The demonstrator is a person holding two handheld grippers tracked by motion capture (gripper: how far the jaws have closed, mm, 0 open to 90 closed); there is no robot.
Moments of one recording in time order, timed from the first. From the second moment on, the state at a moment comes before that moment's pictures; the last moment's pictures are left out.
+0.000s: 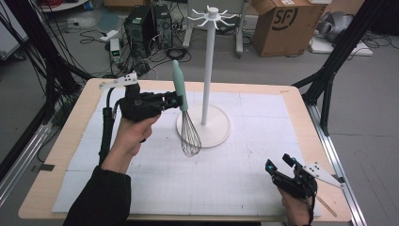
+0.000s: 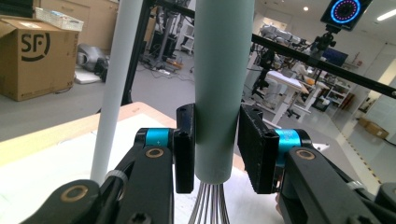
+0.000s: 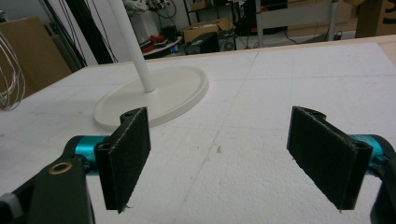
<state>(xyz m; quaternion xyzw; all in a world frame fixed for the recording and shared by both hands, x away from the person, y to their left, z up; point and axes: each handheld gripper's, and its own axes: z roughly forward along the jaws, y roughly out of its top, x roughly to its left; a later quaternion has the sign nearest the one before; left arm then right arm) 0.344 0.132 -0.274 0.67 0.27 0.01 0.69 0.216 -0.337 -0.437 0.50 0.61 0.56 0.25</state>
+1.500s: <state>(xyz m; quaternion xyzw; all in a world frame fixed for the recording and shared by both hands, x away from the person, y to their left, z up) 0.441 0.132 -0.195 0.71 0.26 0.07 0.65 0.211 -0.350 -0.441 0.52 0.59 0.56 0.25</state>
